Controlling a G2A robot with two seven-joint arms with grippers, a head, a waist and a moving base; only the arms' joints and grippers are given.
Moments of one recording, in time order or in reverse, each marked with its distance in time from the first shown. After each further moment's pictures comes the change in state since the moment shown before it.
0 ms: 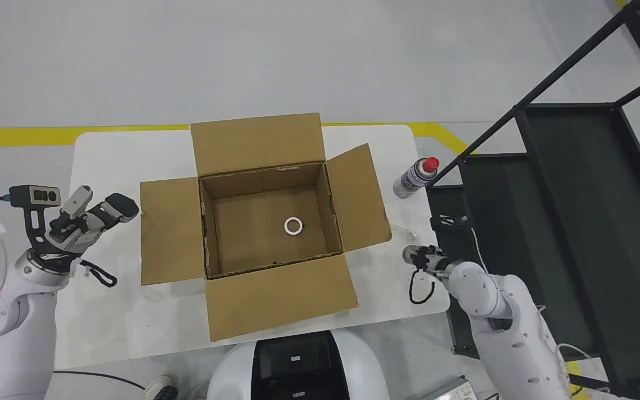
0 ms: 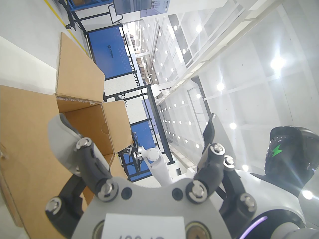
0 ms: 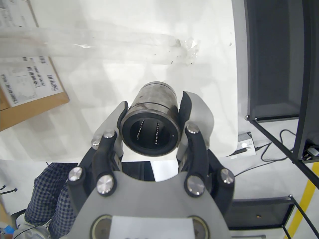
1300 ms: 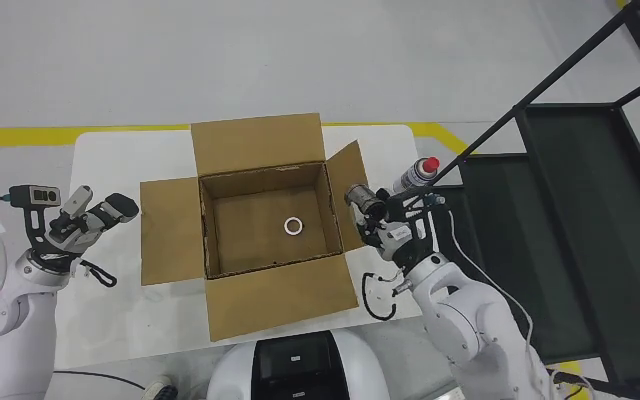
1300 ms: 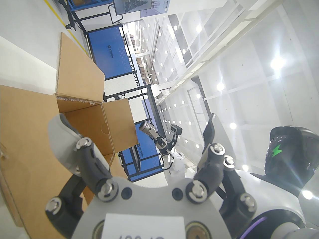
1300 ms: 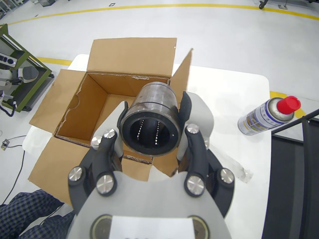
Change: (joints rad) left arm 0.000 0.000 0.000 0.000 0.000 0.000 0.000; right arm 0.032 -0.014 -0.299 -0.402 -0.250 -0.119 -0.324
